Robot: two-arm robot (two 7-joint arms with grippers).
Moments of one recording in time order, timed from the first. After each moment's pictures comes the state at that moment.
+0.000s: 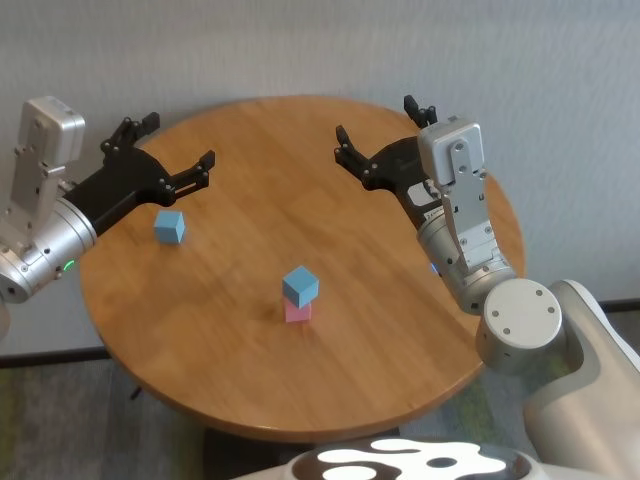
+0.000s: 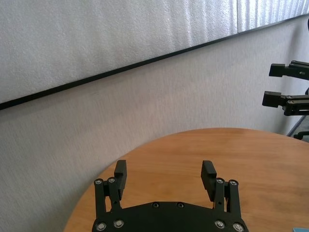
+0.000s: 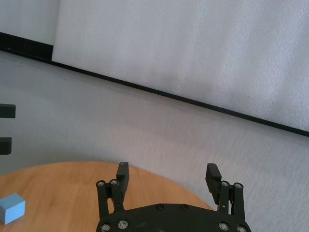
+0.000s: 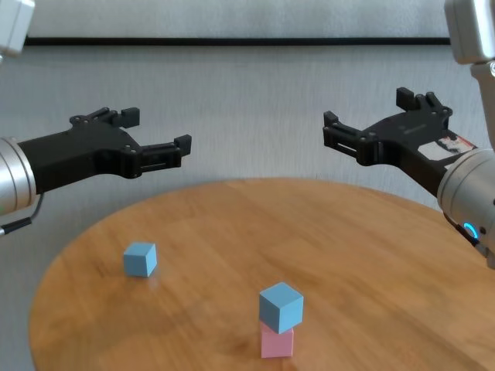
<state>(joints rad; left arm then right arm) -0.38 0.43 0.37 -1.27 -0.33 -0.21 -0.46 0.19 0.07 -0.25 -1.42 -0.15 -0.16 0.08</state>
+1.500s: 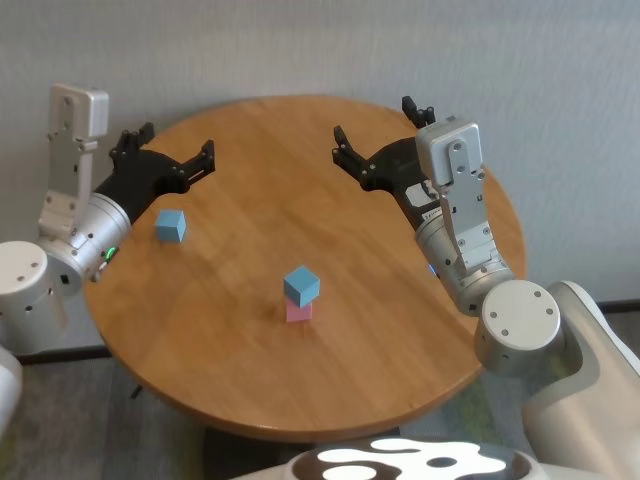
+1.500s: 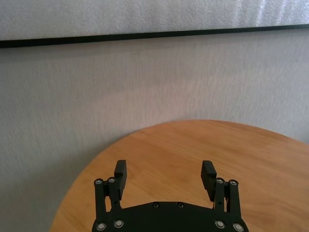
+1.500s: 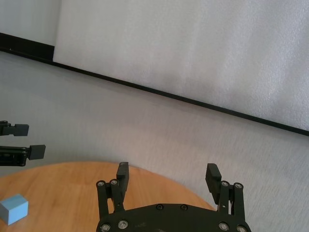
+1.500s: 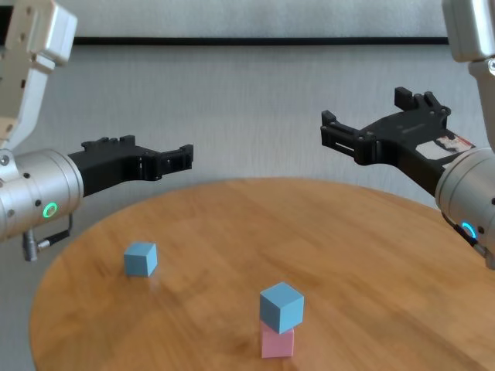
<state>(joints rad) -0.38 0.28 0.32 -1.26 -0.31 -0.01 -0.25 0.19 0.07 -0.25 -1.42 -0.15 -0.16 0.08</state>
